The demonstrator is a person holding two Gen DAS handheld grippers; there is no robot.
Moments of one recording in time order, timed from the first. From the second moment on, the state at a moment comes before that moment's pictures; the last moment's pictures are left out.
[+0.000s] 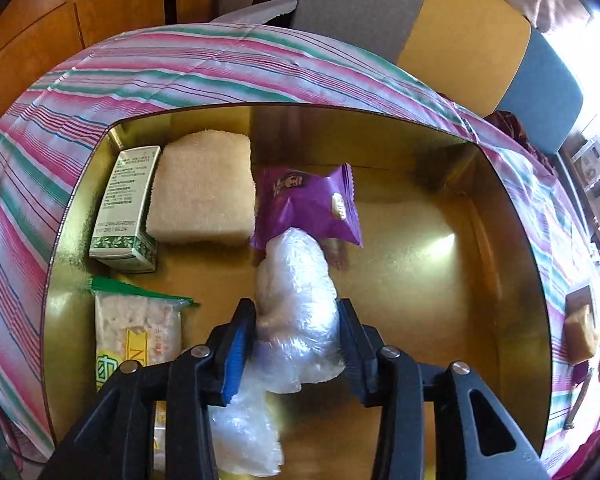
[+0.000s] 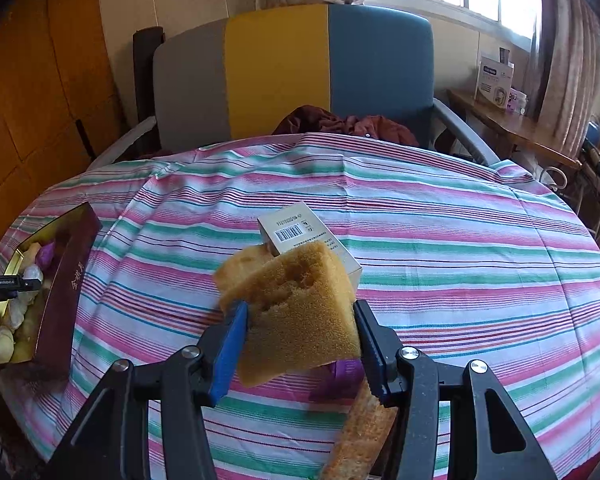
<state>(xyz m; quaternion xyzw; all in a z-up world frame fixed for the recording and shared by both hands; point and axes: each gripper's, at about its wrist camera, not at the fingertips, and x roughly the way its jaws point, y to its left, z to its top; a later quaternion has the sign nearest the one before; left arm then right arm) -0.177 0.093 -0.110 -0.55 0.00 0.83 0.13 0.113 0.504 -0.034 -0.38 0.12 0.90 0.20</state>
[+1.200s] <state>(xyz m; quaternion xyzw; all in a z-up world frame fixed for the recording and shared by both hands) -0.052 0.084 -0.020 -0.38 0.04 0.91 0.16 0.111 0.505 -0.039 -0.40 0.12 0.88 0.22</state>
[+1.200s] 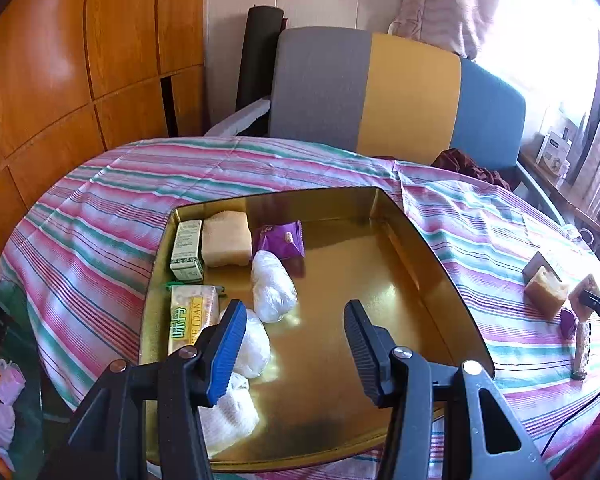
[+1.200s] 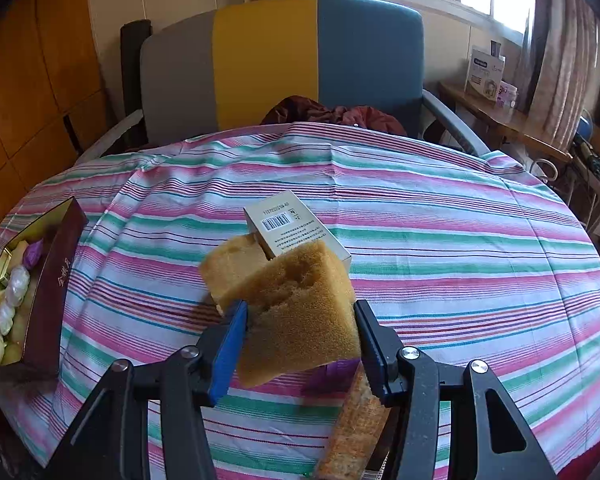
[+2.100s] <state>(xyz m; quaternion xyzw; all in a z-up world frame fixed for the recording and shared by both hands) -0.054 0.051 -0.032 -0.40 0.01 0.90 0.15 0.045 0.351 0.012 -0.36 0.08 0.93 0.04</state>
